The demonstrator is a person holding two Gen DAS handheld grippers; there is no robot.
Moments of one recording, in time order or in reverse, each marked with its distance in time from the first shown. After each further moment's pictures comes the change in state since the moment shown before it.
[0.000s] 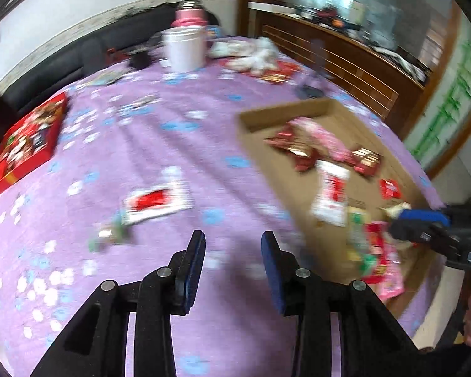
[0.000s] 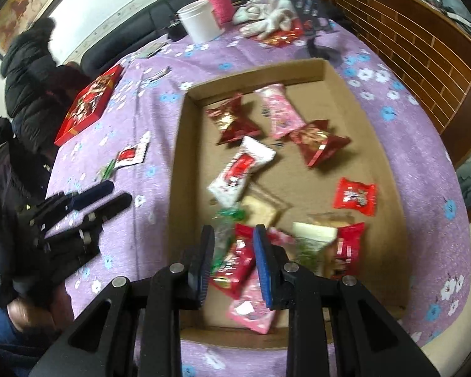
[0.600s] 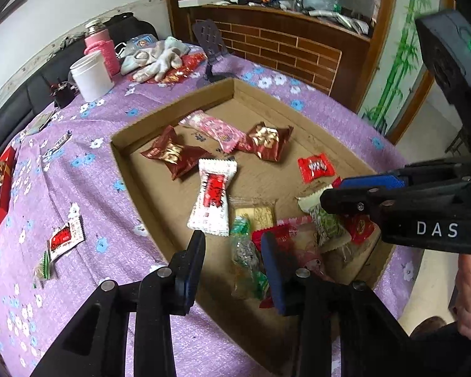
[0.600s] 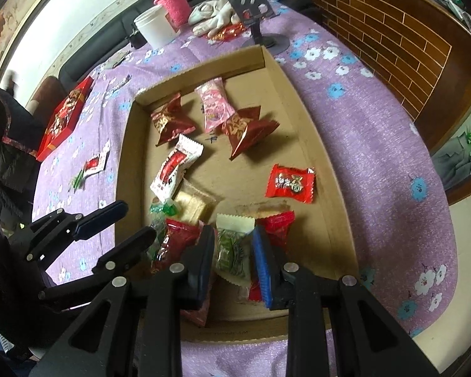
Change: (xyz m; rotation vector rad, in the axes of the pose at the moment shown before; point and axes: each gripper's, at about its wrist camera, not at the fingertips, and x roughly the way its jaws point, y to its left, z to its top) left arm 0.016 -0.135 0.002 0.242 0.024 -0.104; right arm -0.008 -0.065 -0.005 0.117 -0.001 -0.054
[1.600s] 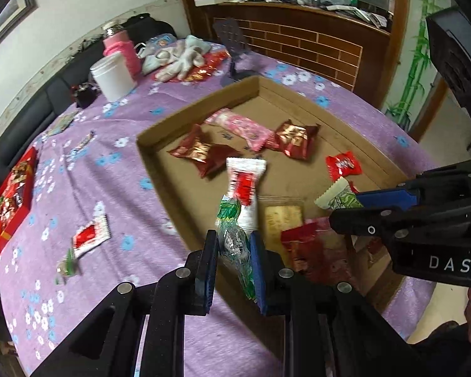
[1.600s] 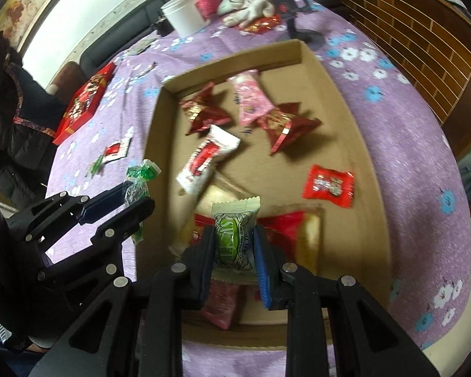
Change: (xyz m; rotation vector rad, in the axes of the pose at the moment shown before) left arm 0.006 -0.002 0.000 0.017 0.027 0.120; right arm 0.014 0.012 -0.001 -0.064 0.046 0.072
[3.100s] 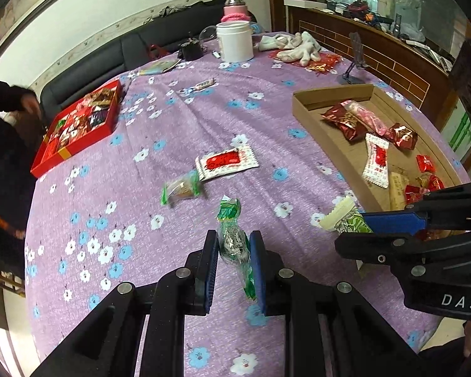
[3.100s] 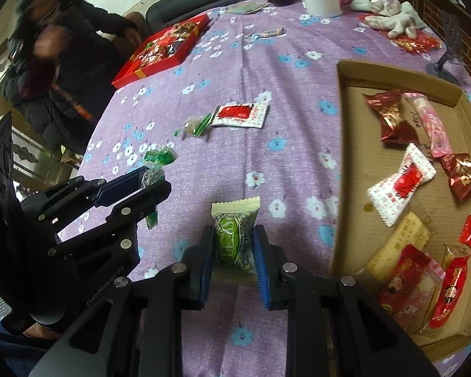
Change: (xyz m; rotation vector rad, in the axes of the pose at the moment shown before) left arm -0.044 0.135 -0.083 -0.261 -0.001 0.167; right arm 0.044 0.163 -0.005 -0.270 0.066 0.152
